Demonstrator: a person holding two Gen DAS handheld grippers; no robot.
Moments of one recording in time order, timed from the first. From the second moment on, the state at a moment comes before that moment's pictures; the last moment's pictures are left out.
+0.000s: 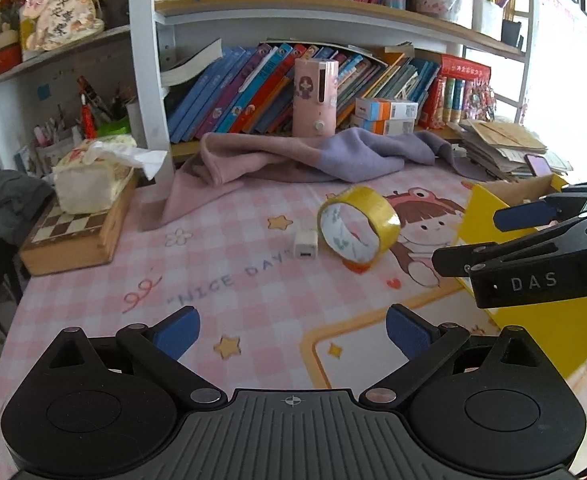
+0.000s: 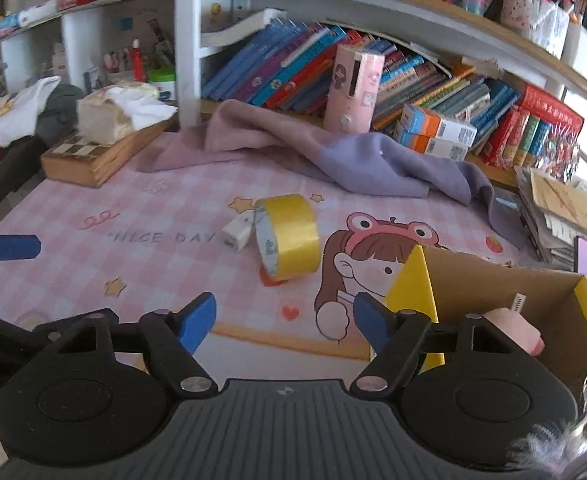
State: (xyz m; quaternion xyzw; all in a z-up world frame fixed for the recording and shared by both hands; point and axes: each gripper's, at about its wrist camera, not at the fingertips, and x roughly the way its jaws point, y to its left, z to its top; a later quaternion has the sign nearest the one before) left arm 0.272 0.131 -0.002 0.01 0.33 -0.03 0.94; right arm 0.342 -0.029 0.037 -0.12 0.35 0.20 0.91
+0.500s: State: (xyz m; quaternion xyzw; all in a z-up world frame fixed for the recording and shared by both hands) left arm 0.357 0.139 -0.038 0.01 0.37 -0.04 0.93; right arm 0.430 -0.006 0.012 -0.13 0.38 0.19 0.90
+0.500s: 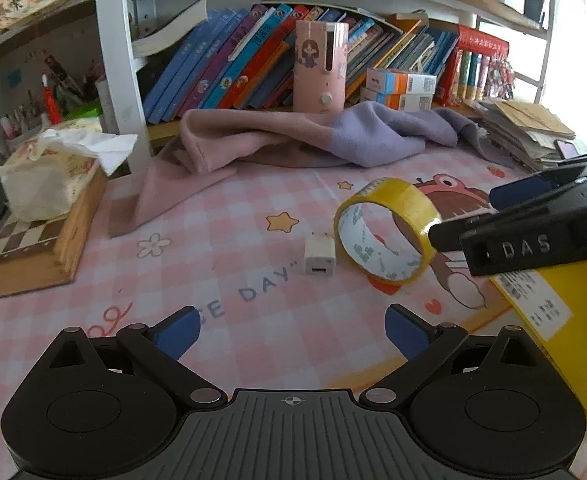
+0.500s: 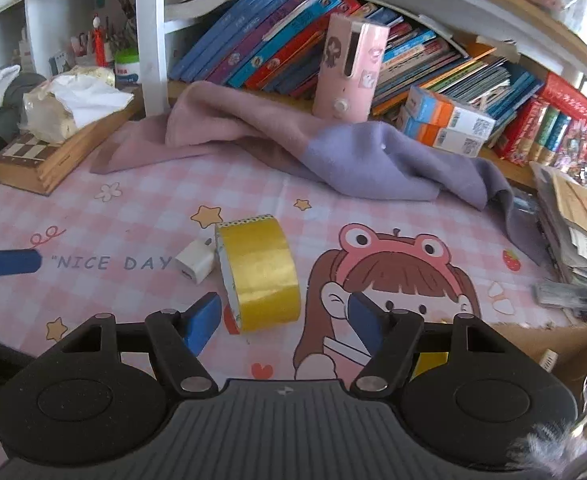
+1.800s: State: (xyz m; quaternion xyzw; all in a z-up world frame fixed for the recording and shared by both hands) left arm 0.432 0.140 -0.077 0.00 0.40 -0.08 0.91; right arm 0.481 0.020 -0.011 -0.16 0.42 0.25 0.86
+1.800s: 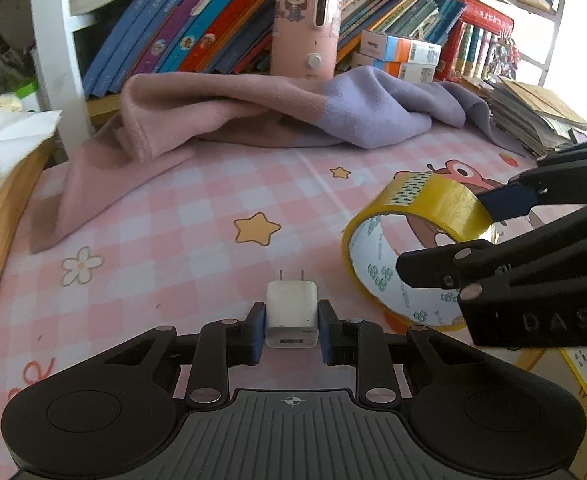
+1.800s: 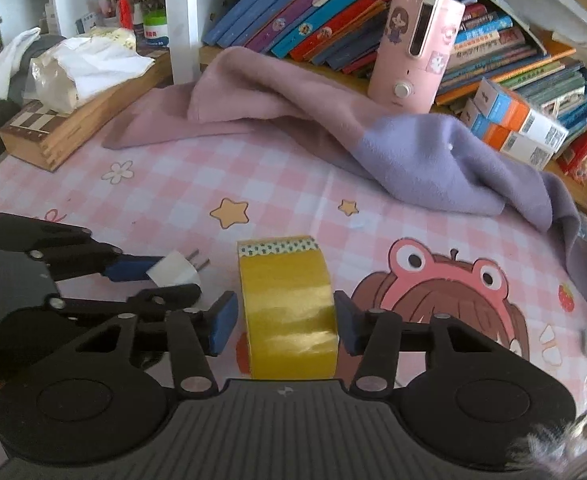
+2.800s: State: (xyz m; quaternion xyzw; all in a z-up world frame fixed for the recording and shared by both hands) left arm 0.258 0.140 -0.001 -0.02 0.35 -0.05 0.94; right arm 0.341 -0.030 0.056 -0.10 0.38 0.27 0.88
